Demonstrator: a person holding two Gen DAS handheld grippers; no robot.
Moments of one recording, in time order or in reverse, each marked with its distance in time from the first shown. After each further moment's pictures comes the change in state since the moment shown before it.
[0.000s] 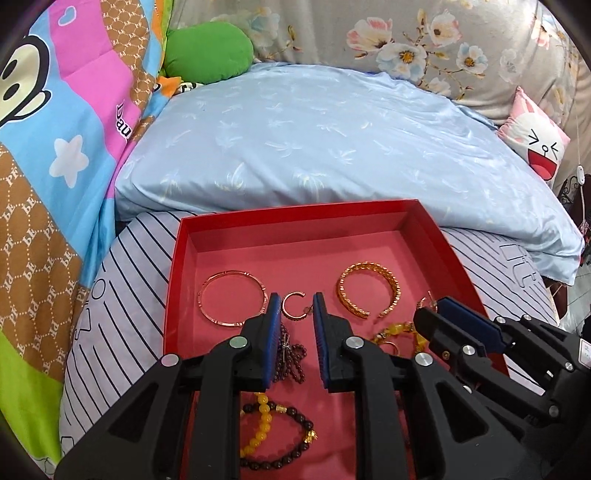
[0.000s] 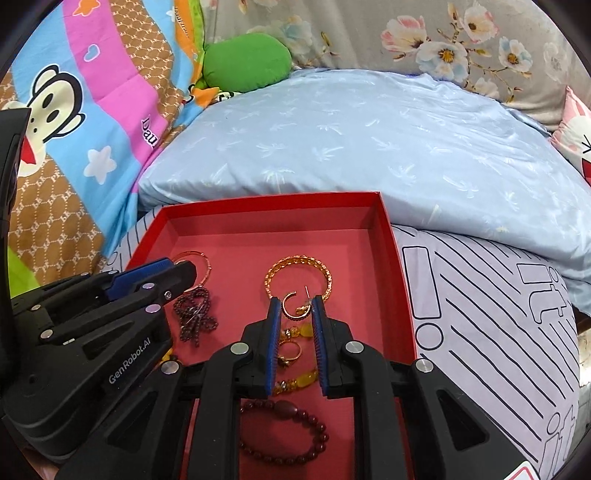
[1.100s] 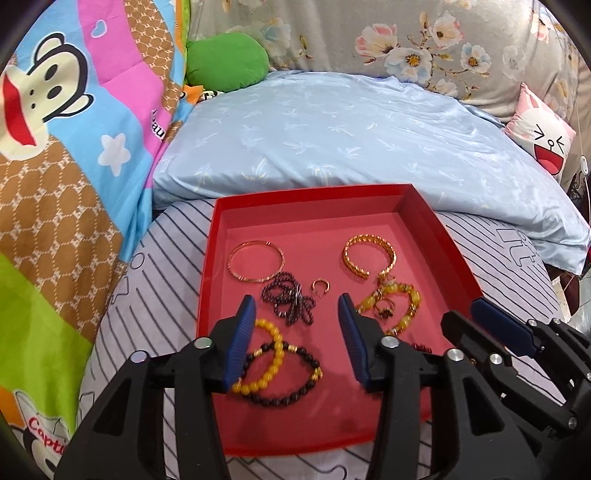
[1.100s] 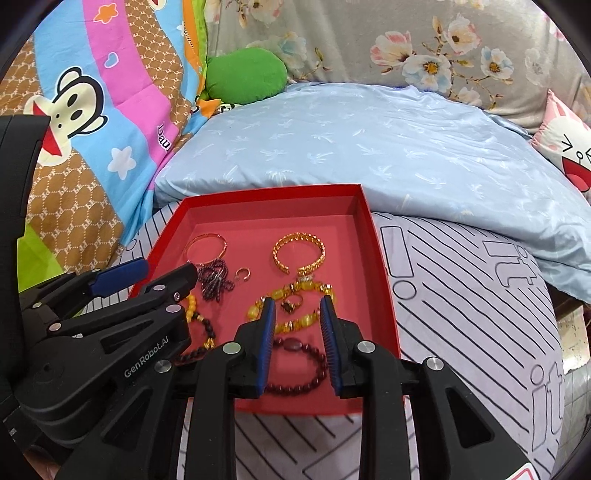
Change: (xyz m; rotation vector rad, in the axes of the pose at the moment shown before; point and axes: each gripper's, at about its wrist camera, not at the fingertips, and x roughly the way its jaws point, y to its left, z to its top) left arm -0.054 -0.009 -0.035 0.001 -0.029 0.087; right arm -0.063 0.007 -0.040 0.006 -0.051 -0.029
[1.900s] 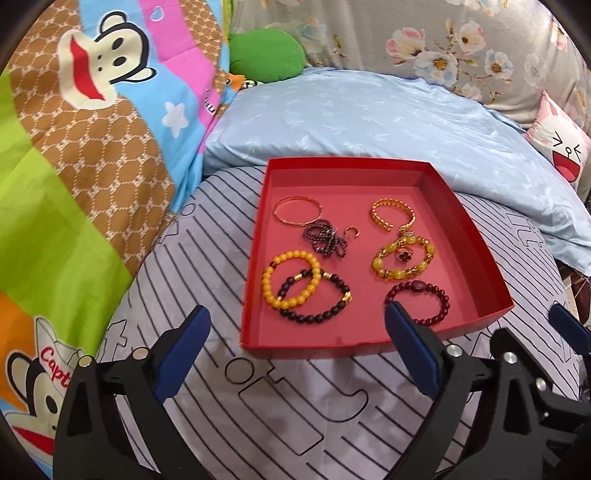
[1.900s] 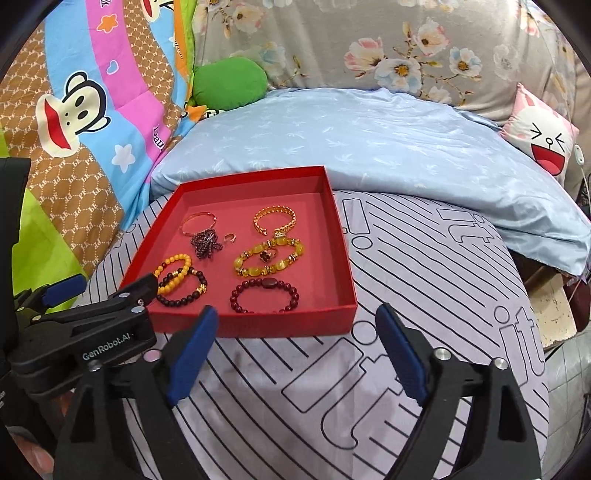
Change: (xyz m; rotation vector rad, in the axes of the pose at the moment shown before) left arm -0.046 0.016 -0.056 -0.074 0.008 0.101; right arm -0.056 -0.012 -0.053 0.031 -0.027 -0.066
